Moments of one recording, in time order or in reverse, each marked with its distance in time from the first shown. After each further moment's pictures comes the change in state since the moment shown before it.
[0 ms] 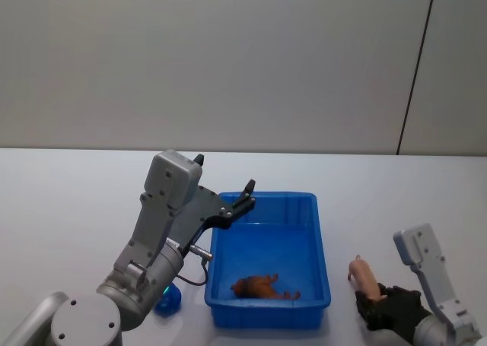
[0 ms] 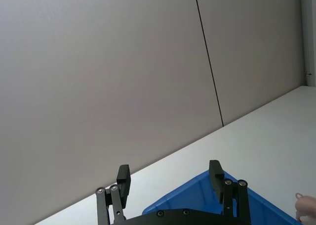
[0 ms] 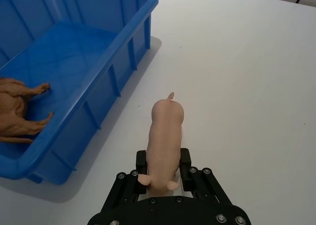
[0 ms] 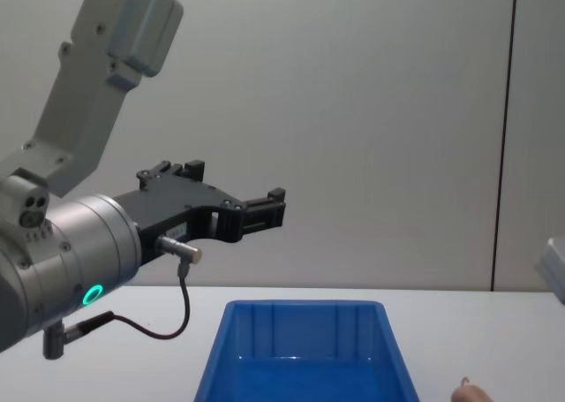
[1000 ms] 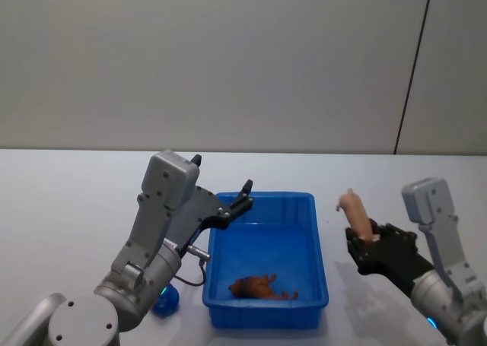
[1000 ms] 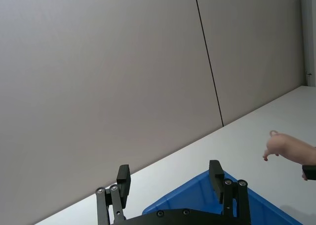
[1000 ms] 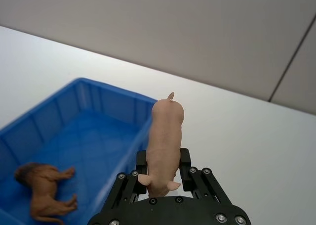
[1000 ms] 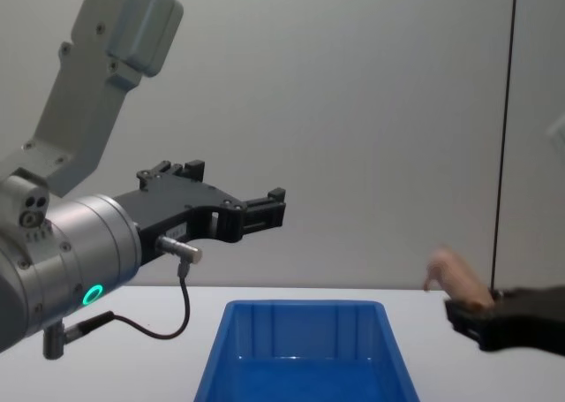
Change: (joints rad) left arm 0.000 0.000 0.000 0.000 0.000 0.000 0.000; right arm 0.011 0.002 0.016 -0.112 -0.030 -0.169 0.013
